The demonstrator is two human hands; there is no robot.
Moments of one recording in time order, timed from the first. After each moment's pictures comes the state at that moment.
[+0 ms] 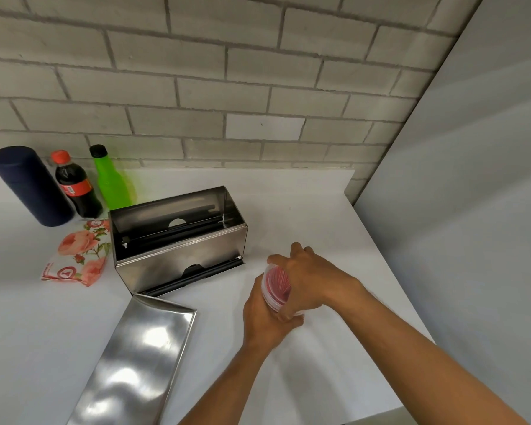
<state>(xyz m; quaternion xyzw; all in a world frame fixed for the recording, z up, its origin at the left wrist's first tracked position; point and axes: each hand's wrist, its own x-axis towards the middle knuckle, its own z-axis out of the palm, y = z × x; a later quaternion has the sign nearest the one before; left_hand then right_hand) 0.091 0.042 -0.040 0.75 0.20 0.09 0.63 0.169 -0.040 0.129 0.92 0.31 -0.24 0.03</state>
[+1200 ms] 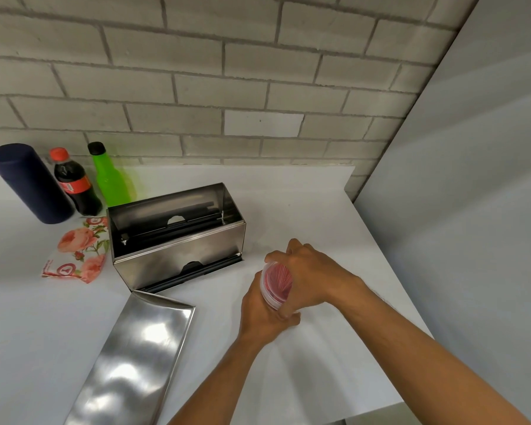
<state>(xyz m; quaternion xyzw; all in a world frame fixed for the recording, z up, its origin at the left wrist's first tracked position) 0.091 0.050 -0.037 0.75 0.18 0.07 0.63 0.170 -0.049 0.128 0.92 0.33 -0.23 0.00</state>
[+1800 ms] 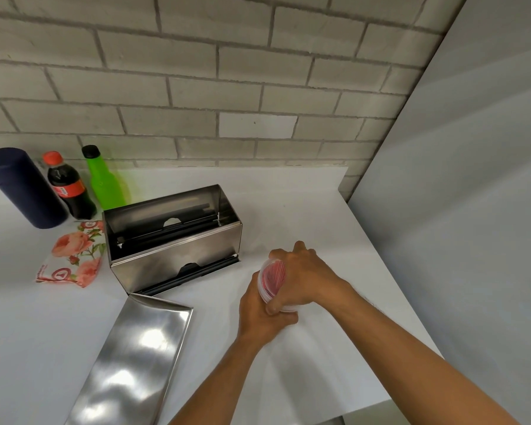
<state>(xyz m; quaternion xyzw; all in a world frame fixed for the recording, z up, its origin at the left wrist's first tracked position) 0.089 0.051 -0.037 0.74 0.17 0.07 0.65 0.160 -0.040 0.120 0.94 0.22 -0.24 -0.06</state>
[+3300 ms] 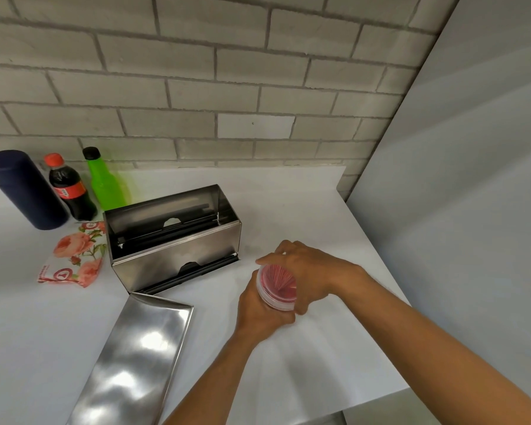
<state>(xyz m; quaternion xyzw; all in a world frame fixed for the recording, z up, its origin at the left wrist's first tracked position) 0.087 0.053 -0.028 0.74 0.17 0.05 0.65 0.174 -0.052 0.142 0.89 0.37 -0.28 0.04</state>
